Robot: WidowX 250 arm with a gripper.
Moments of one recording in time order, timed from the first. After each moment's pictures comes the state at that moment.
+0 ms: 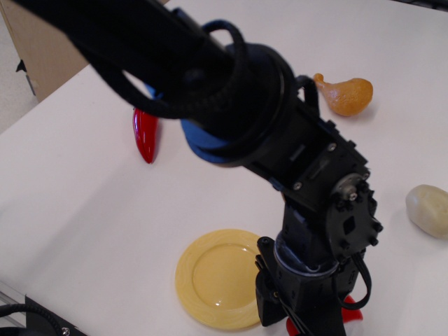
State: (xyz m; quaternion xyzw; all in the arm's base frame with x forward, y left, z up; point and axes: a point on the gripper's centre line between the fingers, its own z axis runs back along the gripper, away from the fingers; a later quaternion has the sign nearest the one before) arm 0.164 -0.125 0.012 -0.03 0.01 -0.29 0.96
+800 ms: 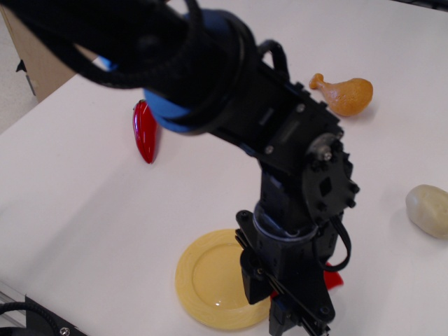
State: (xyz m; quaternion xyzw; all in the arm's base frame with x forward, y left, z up) arm 0.175 -0.102 0.031 -0.02 0.00 -0.24 0.97
